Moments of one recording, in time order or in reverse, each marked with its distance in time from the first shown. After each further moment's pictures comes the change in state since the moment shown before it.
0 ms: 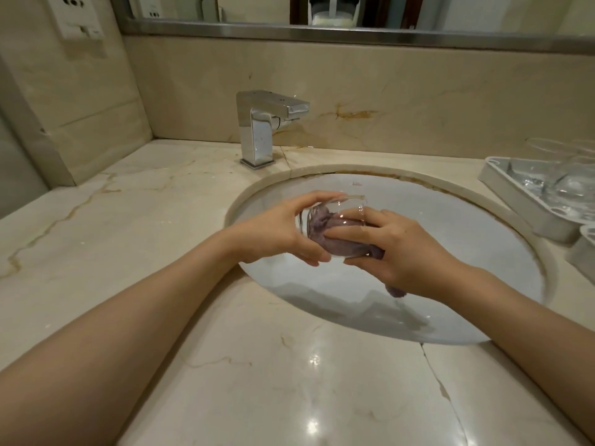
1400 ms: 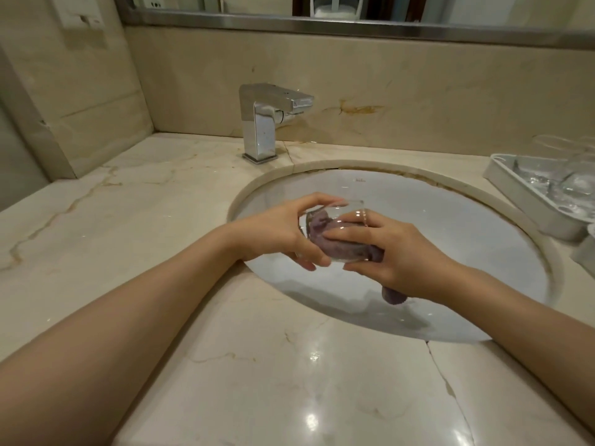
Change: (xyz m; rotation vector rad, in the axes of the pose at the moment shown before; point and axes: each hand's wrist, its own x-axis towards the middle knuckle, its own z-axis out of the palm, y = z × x) left_hand -0.007 0.002 -0.002 0.005 -0.057 -0.080; right_hand -0.002 -0.012 0.001 0.156 -0.075 0.111
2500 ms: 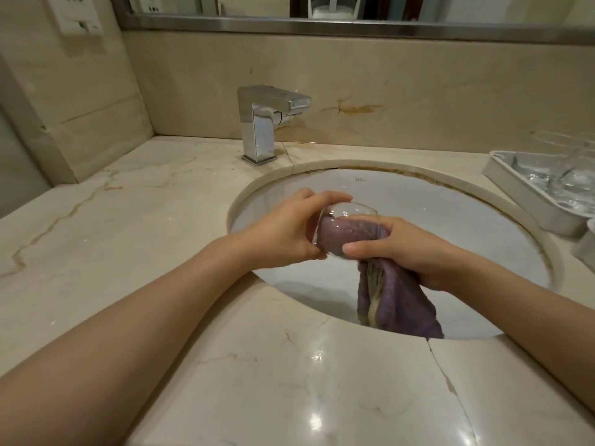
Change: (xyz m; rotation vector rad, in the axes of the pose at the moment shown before) left_hand 0.005 -0.007 0.008 0.561 0.211 0.201; right_hand 0.009 -0.014 -0.016 1.021 -0.171 0.545
